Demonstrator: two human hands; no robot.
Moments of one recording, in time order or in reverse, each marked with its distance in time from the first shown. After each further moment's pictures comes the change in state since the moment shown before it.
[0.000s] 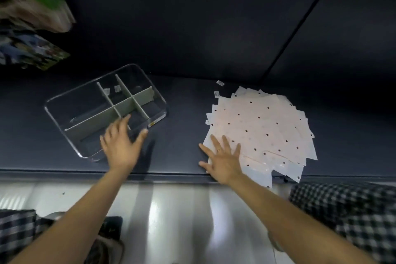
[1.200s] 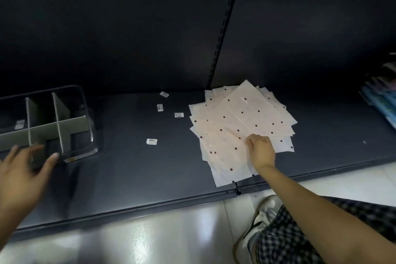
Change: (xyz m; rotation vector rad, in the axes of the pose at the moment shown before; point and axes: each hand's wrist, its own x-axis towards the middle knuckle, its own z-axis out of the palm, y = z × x) left_hand 0.067 -0.046 0.034 0.123 -0.179 0.087; right_hand -0.010 0.261 -0.016 0.352 0.484 0.515
